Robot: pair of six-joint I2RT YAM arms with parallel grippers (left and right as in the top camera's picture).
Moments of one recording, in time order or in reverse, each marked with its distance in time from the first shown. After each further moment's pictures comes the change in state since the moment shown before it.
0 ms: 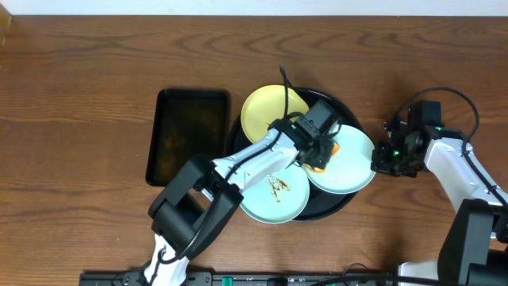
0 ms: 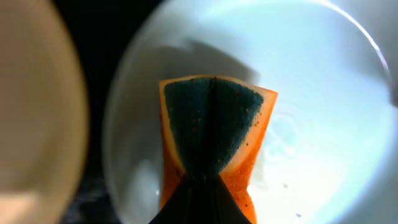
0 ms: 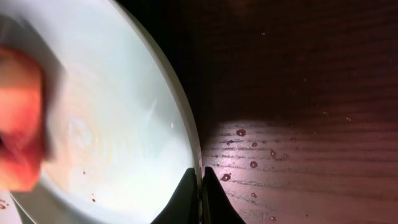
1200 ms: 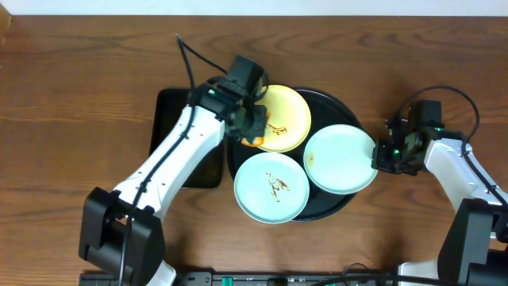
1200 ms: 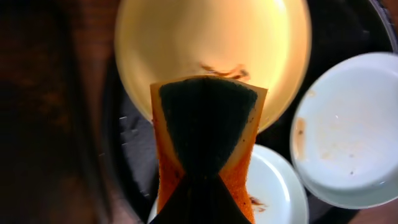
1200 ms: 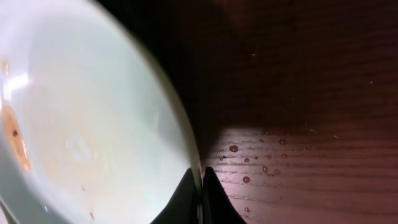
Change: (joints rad) left arm 0.333 -0.319 0.007 -0.406 -0.045 0.010; right arm 0.000 0.000 -0.007 0.051 0.011 0.003
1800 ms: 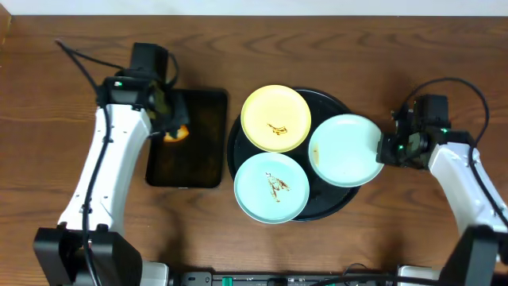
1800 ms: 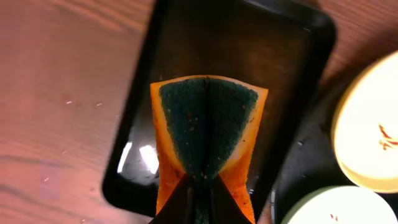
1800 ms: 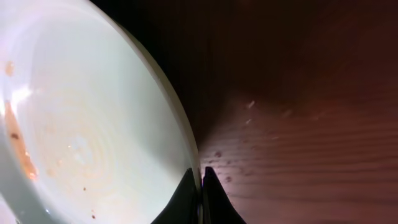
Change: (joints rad) left arm 0.404 -0.133 0.000 -0.199 -0.150 0.018; right arm 0.022 -0.109 0.033 -0.013 0.090 0.000
